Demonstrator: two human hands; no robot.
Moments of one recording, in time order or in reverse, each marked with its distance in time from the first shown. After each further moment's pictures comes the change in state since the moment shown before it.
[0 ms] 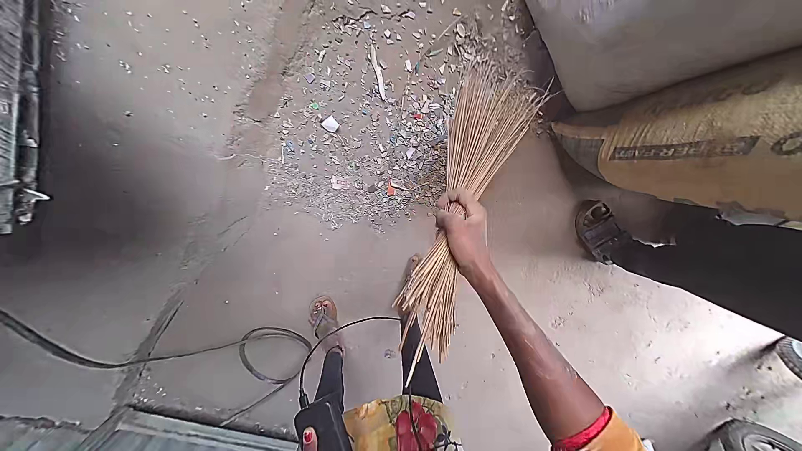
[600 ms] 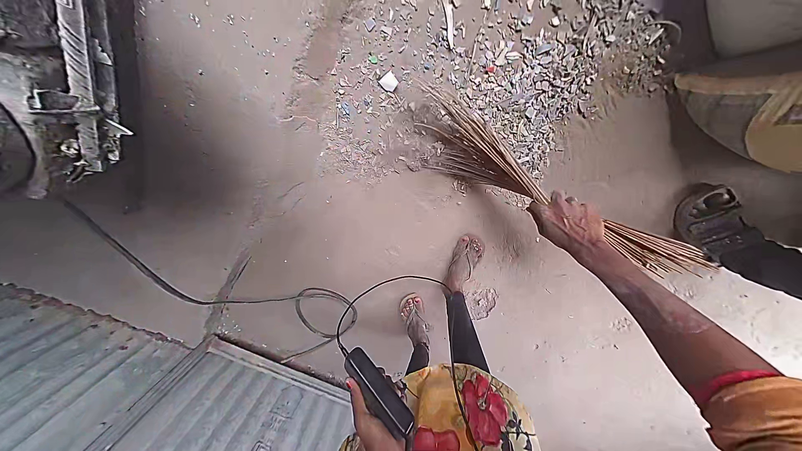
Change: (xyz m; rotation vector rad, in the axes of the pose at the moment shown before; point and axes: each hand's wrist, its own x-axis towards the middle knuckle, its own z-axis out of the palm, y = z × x) left_hand -0.001 0.049 0.049 -0.796 0.075 -0.269; right_hand 0.067 0.124 -0.053 -1.542 -0.327 -0.093
